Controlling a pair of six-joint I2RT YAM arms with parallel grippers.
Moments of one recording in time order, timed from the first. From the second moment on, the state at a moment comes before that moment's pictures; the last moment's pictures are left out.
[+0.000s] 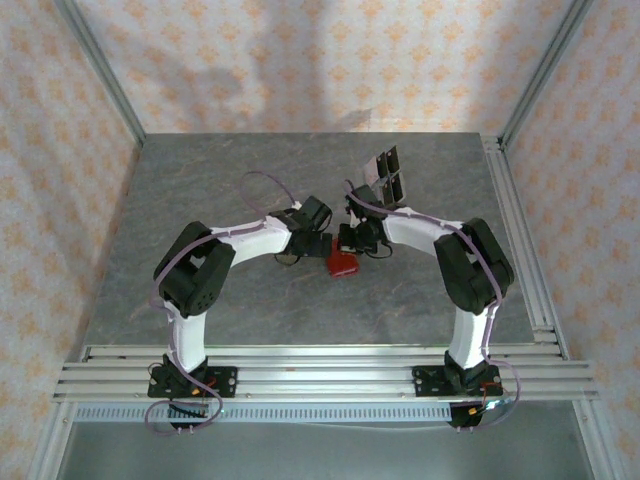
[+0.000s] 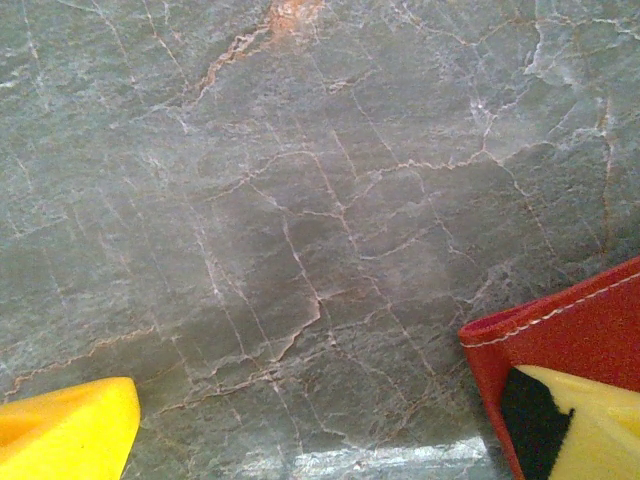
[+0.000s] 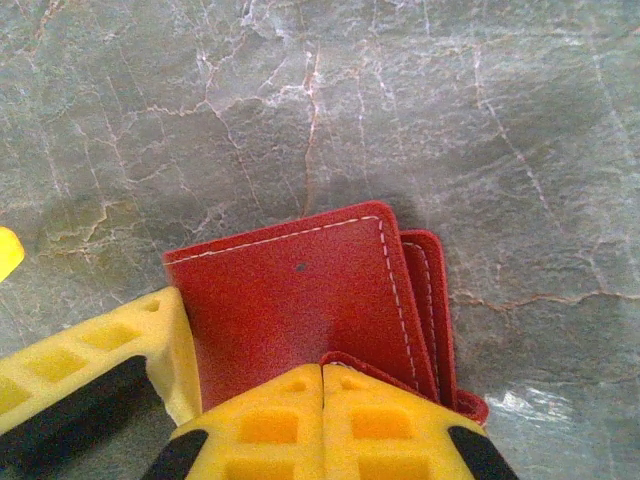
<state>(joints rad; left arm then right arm) -0.61 1.94 1.25 -0.49 -0.18 -0.59 0.54 1.88 1.19 -0.47 -0.26 0.57</state>
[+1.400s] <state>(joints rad) -0.61 1.95 1.25 -0.49 -0.18 -0.59 0.68 1.77 0.93 -0.15 0.01 0.67</state>
